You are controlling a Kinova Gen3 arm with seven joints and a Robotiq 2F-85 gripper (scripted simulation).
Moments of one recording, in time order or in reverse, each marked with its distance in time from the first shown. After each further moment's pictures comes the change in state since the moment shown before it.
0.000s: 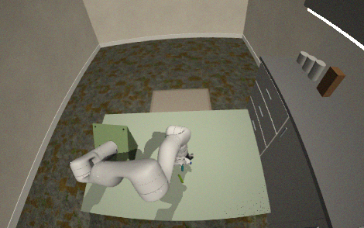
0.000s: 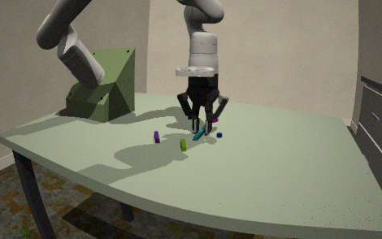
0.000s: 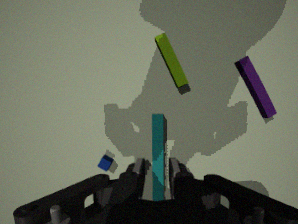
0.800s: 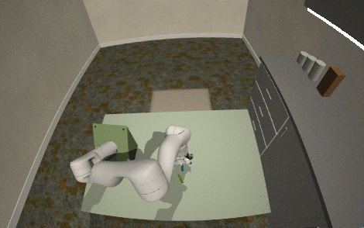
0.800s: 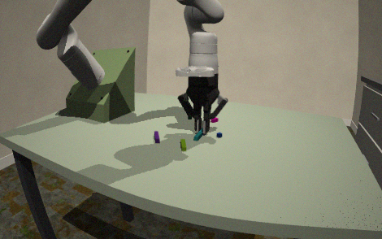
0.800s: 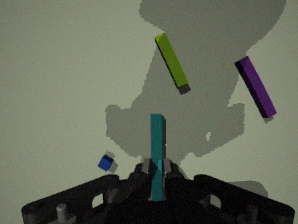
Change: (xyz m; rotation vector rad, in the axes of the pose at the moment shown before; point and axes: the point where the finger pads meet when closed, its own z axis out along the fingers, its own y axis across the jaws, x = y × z) arm 0.000 0.000 0.000 0.000 0.000 0.000
